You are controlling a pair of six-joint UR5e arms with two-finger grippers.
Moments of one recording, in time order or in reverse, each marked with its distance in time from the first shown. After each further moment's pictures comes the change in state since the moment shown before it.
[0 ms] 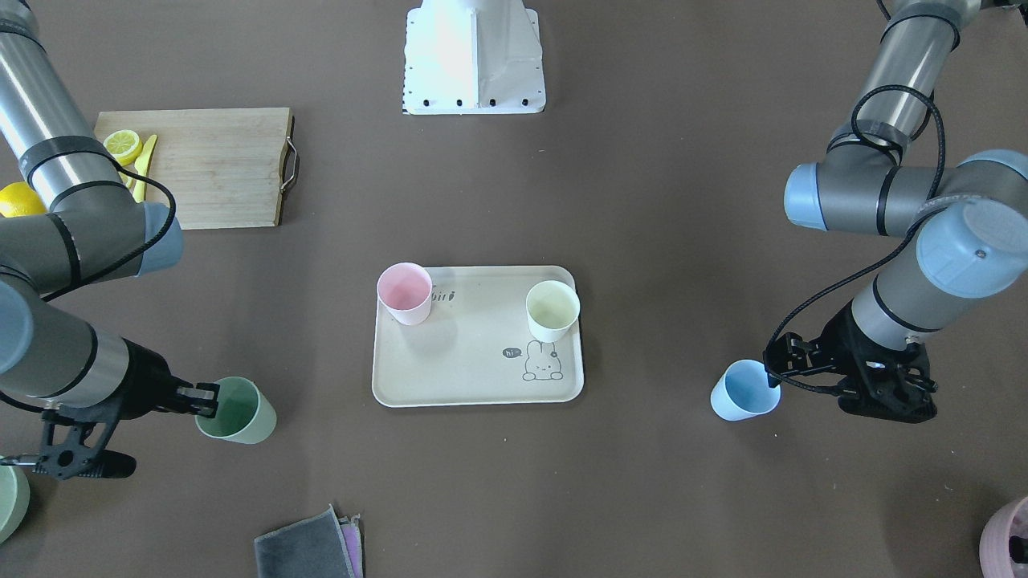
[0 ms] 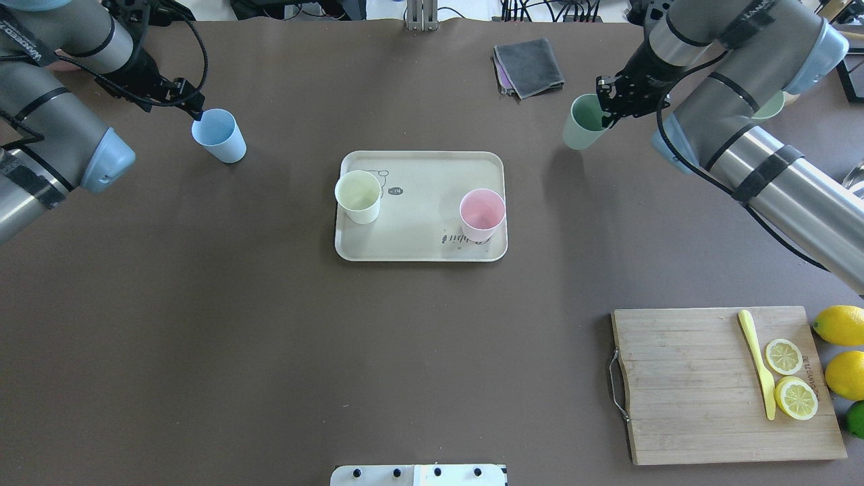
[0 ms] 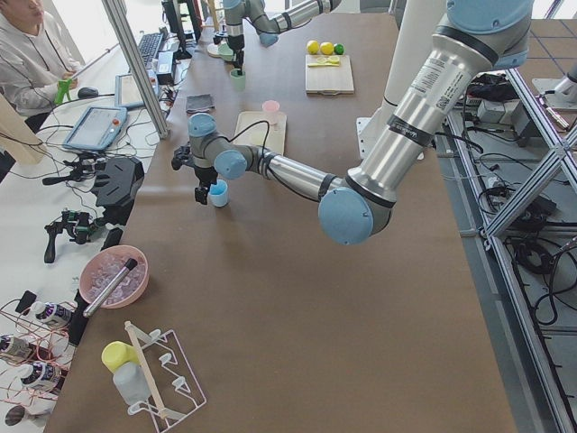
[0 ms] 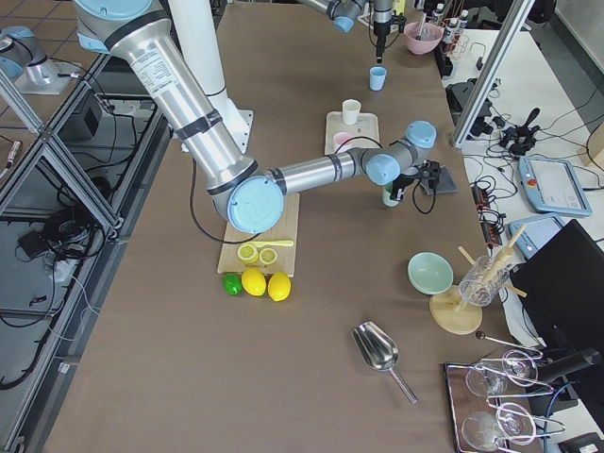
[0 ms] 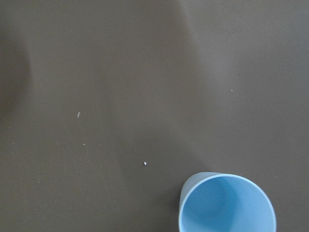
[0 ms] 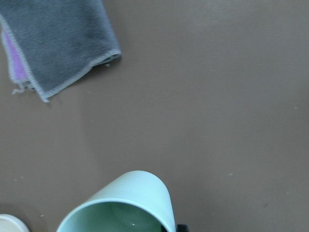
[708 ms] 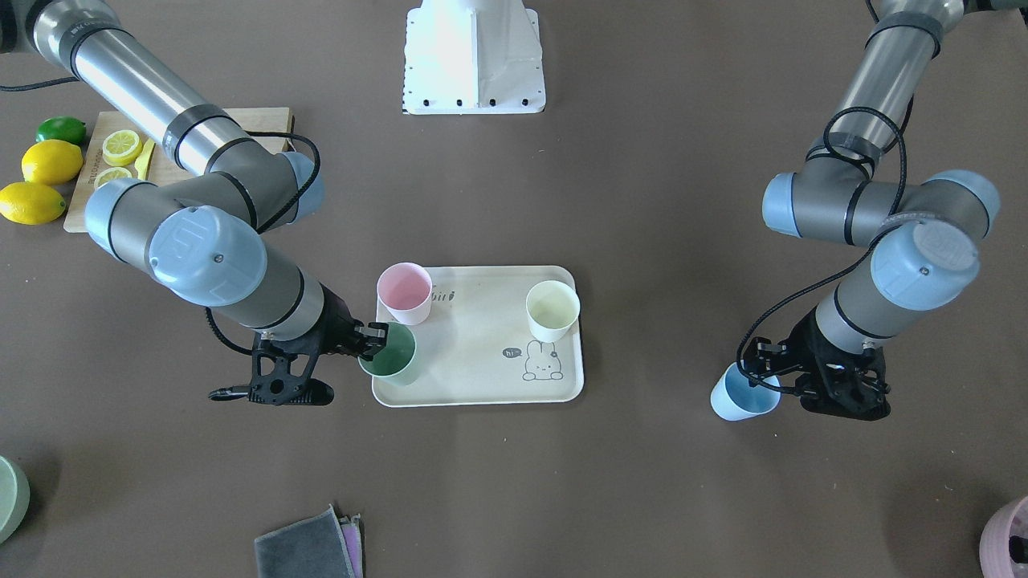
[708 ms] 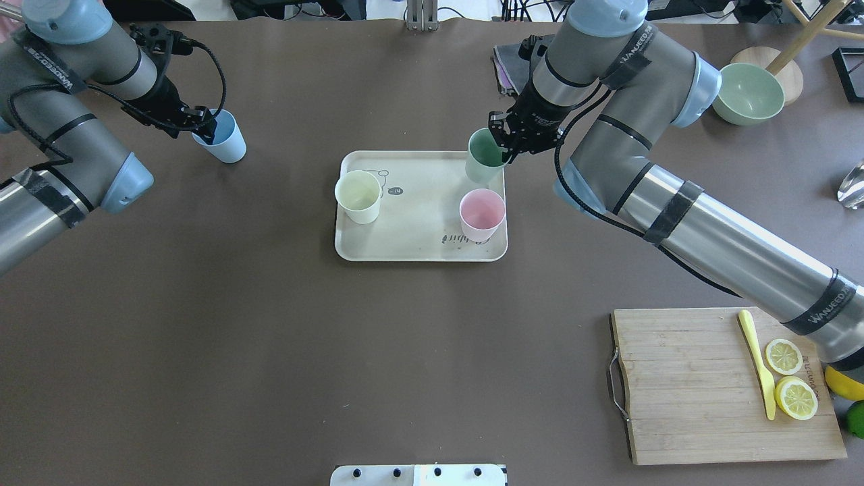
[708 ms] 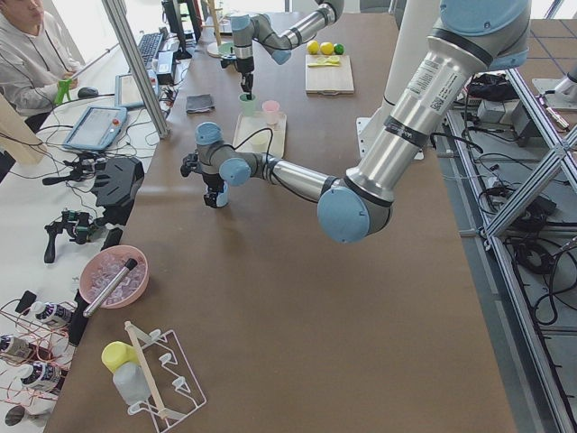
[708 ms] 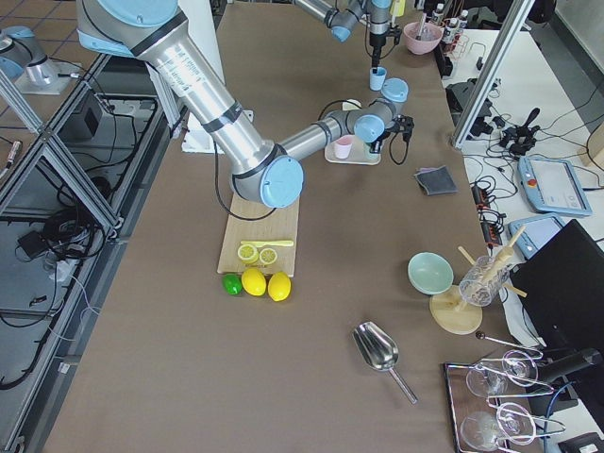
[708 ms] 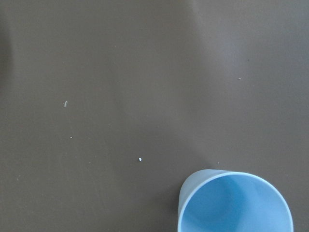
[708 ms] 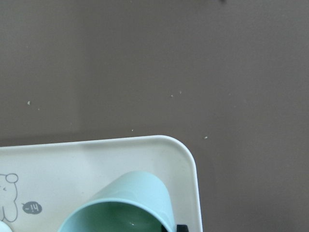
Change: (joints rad) left arm 0.052 -0.005 0.057 -0.044 0.008 -0.028; right arm -0.184 0.100 0.053 0.008 -0.068 0.207
